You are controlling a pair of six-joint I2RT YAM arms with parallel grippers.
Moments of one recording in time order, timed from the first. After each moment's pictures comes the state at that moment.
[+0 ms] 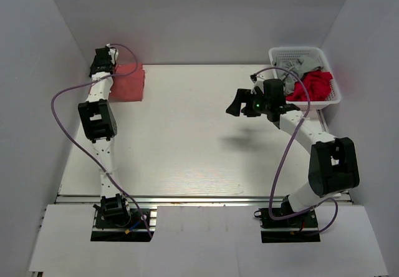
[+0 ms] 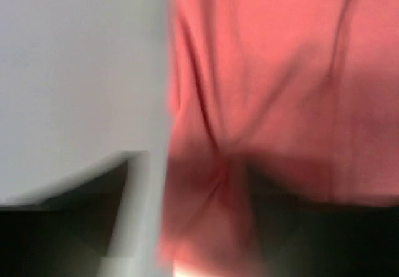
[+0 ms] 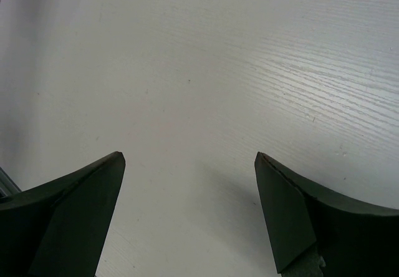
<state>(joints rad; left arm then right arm) 0.16 2.56 2.33 -0.41 -0.41 0.55 0.28 1.55 1.04 -0.12 -0.46 0.30</state>
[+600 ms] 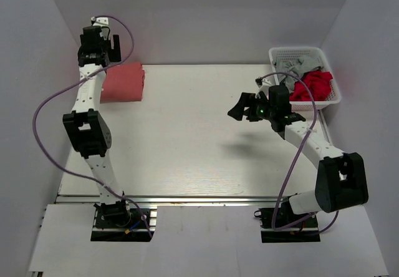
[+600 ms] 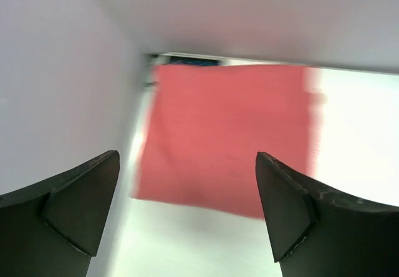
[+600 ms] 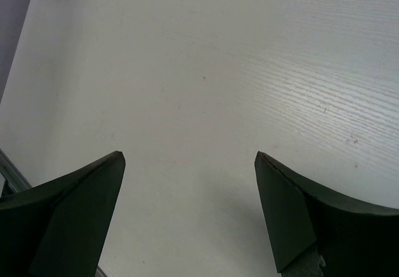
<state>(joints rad) 0.12 2.17 2.17 -0.45 -0.23 0.20 0.28 1.42 0.93 -0.04 -0.46 0.34</state>
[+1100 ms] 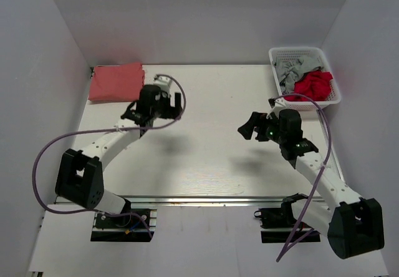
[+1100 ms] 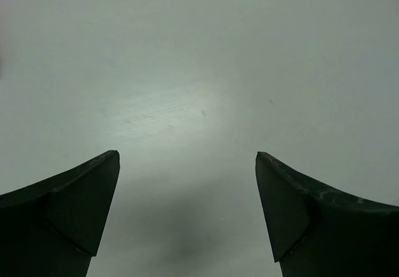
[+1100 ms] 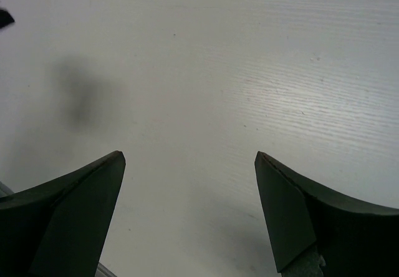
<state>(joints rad) -0.37 1.48 1.09 -0.12 -0.02 -0.15 0.28 1.05 0.63 -0.07 -0.33 0.37</state>
